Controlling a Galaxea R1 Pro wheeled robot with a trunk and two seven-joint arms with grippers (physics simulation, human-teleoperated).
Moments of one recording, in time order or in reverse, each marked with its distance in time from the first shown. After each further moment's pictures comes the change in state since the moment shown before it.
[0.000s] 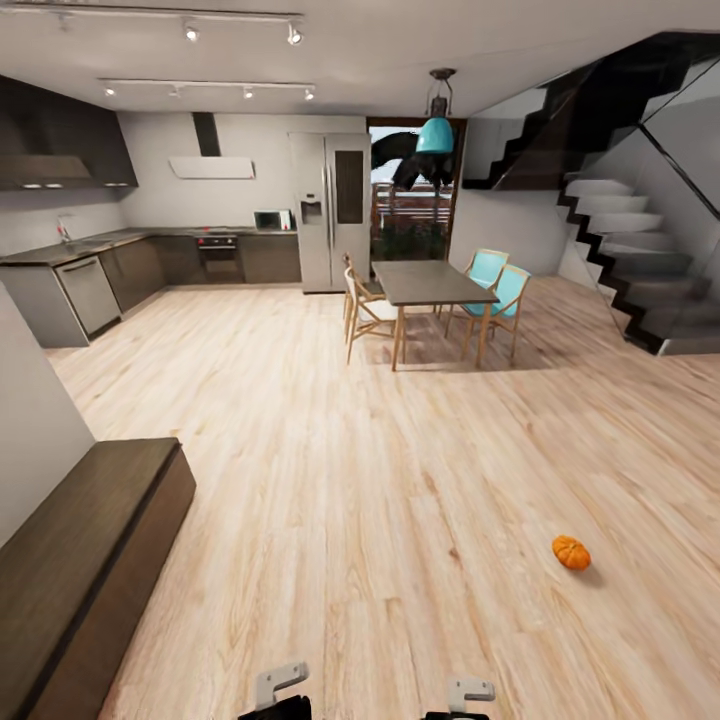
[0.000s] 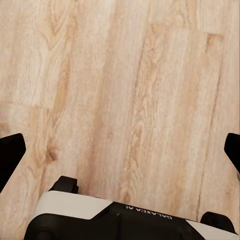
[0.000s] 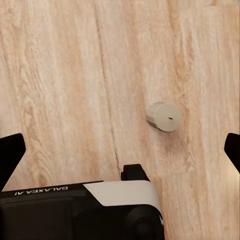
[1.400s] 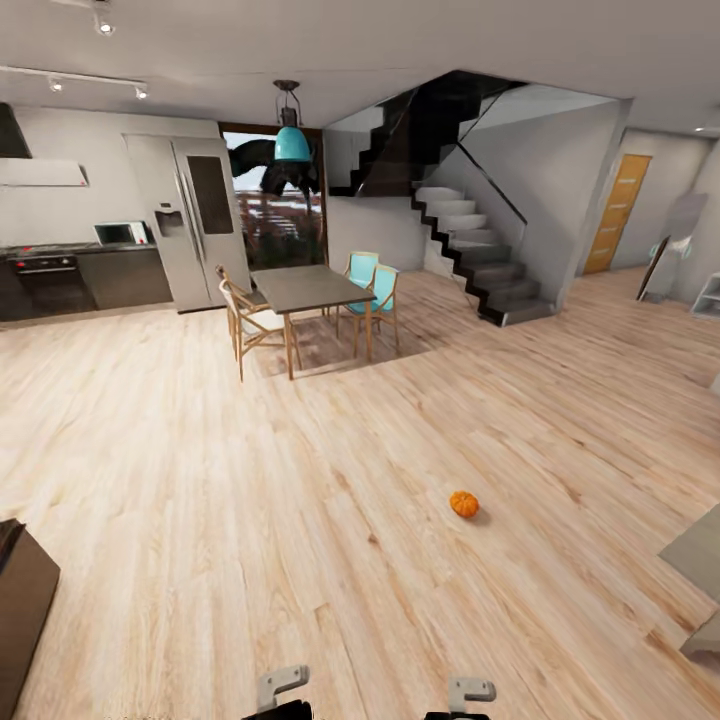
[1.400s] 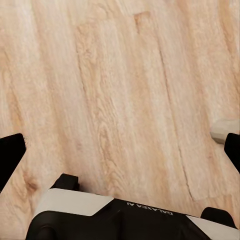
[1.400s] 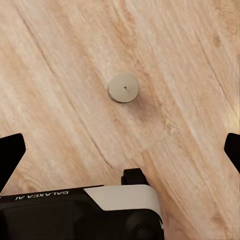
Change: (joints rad) left arm 0.000 0.001 -0.001 0.000 0.001 0.035 0.000; right arm 0.000 0.000 0.000 0.001 0.000 0.000 0.000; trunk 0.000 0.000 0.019
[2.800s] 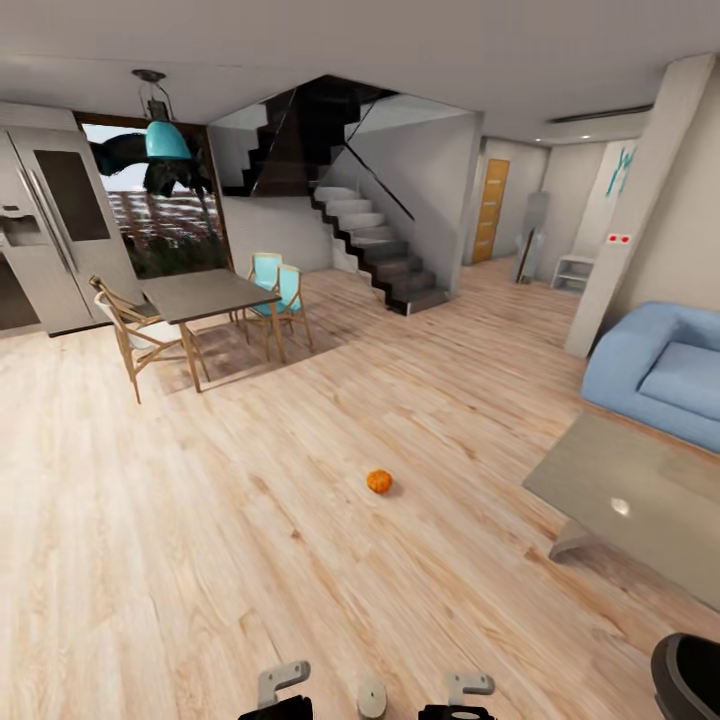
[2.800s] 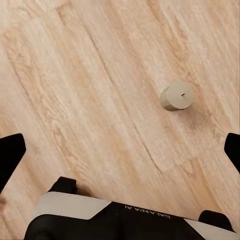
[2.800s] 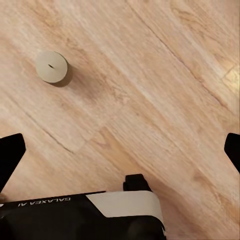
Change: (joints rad) left arm 0.000 -0.001 0.001 -0.013 0.000 0.000 0.000; right arm 0.000 0.000 0.000 -0.023 -0.002 0.001 0.001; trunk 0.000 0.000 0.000
